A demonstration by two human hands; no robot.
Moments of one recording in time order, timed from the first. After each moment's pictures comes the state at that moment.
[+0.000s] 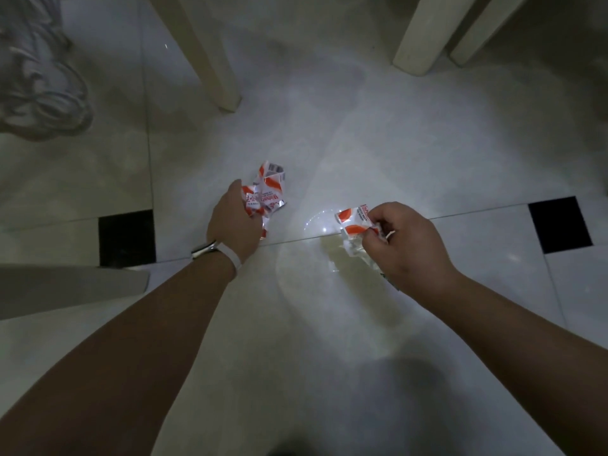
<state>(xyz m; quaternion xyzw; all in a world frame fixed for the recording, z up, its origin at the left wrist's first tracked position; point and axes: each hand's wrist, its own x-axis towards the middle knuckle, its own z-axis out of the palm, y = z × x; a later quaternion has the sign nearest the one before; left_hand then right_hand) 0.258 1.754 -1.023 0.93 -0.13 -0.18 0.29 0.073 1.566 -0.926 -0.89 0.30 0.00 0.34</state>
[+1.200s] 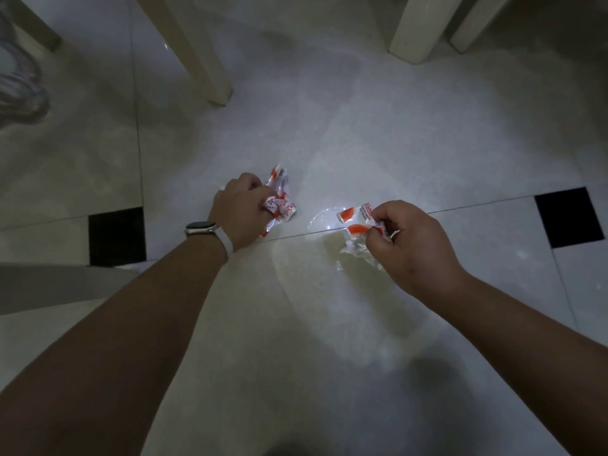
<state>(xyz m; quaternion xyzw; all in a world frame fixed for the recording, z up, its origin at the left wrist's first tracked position) 0.266 1.737 -1.017 0.90 -0.37 -0.17 0.14 0.059 1.557 -0.932 -0.89 0.29 0.00 0.35</state>
